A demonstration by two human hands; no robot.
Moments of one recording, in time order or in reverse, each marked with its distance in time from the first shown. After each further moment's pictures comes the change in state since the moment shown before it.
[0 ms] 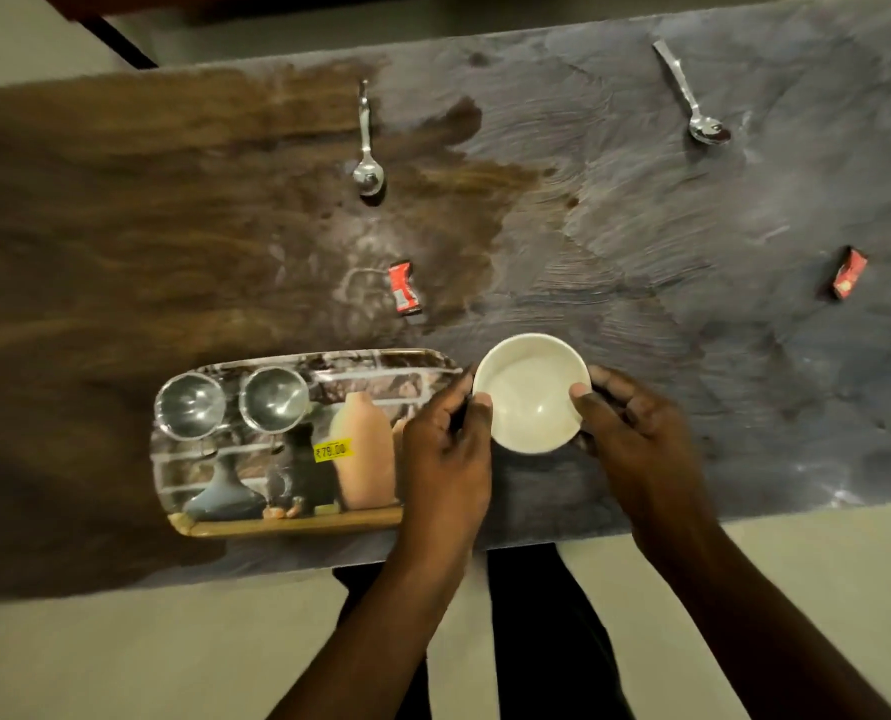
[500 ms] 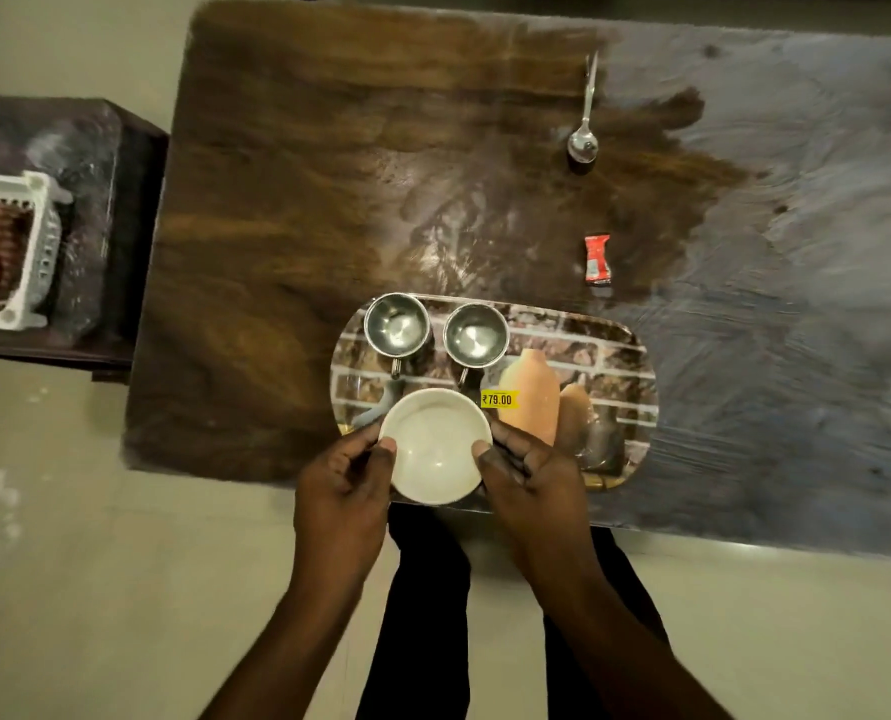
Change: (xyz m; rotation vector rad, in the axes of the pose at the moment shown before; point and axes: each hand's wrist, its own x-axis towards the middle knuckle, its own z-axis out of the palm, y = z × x) left_hand -0.039 -0.049 -0.253 0.113 0.343 -0.089; right_hand -0.122 0.043 0.206 -0.050 -0.336 -0.016
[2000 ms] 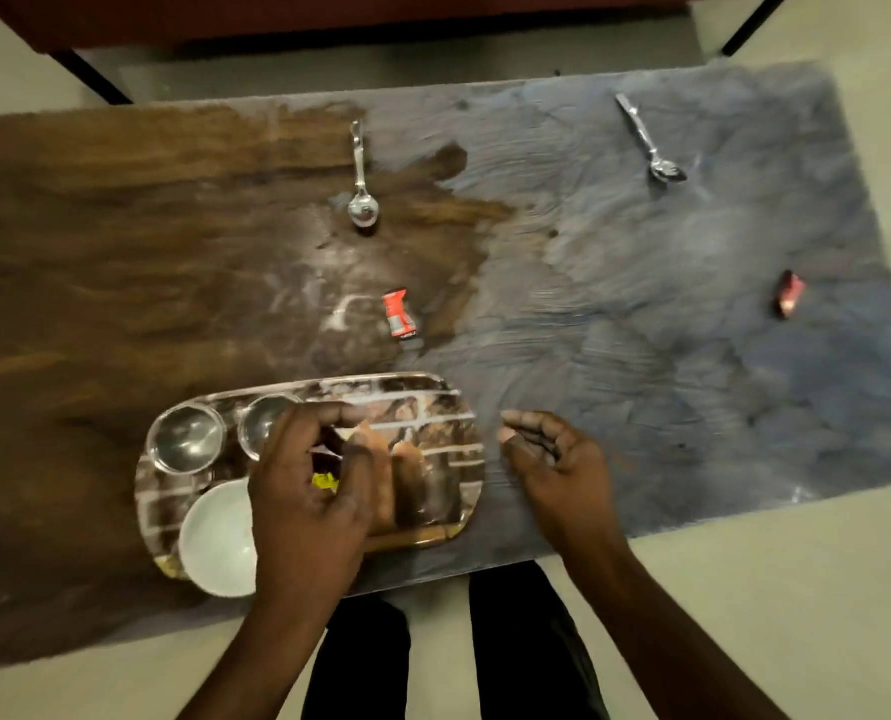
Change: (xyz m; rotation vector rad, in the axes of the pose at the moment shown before) left_hand -0.004 0.081 0.135 0.161 -0.156 0.594; right_hand 0.047 -0.019 -0.176 0.029 0.316 -0.010
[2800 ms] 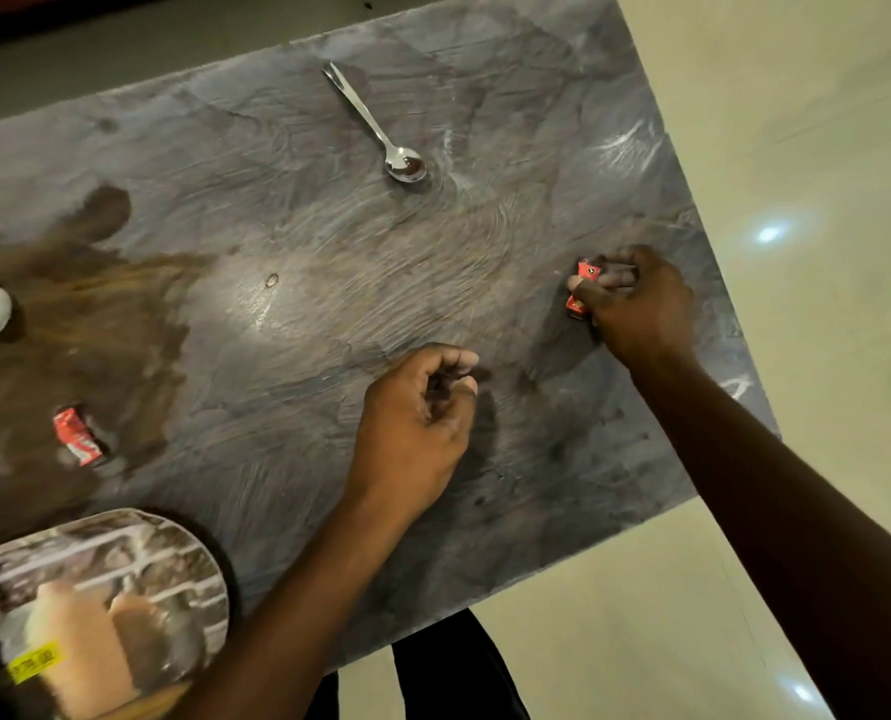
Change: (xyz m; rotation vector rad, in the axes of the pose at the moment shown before) left_hand 0.030 0.094 0.347 -0.113 -0.570 -0.115; right_hand 0.255 0.005 -0.318 -0.372 0.469 -0.034
